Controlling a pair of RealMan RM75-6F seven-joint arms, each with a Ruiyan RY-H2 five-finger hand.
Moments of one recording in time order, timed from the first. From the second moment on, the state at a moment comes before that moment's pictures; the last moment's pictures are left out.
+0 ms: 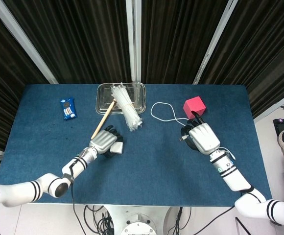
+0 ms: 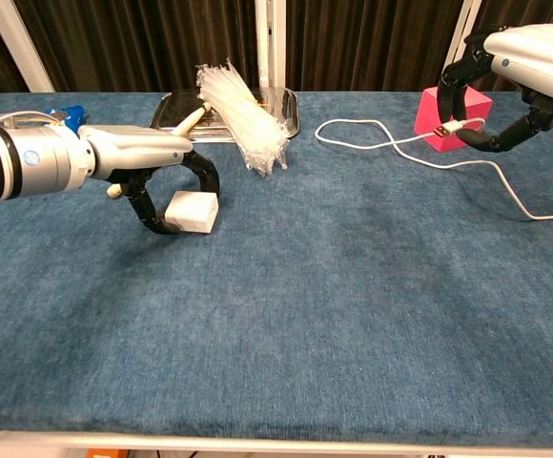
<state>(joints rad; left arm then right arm) -0.90 -1.54 -0.13 -1.37 1.11 0.66 0.26 0.61 -1.40 0.11 -1.41 -1.51 1.15 -0.10</state>
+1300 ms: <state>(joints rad) -0.85 -1.46 -0.11 -1.59 0.93 0.87 0.35 0.64 -1.45 0.13 -1.49 -1.47 1.10 -0.22</state>
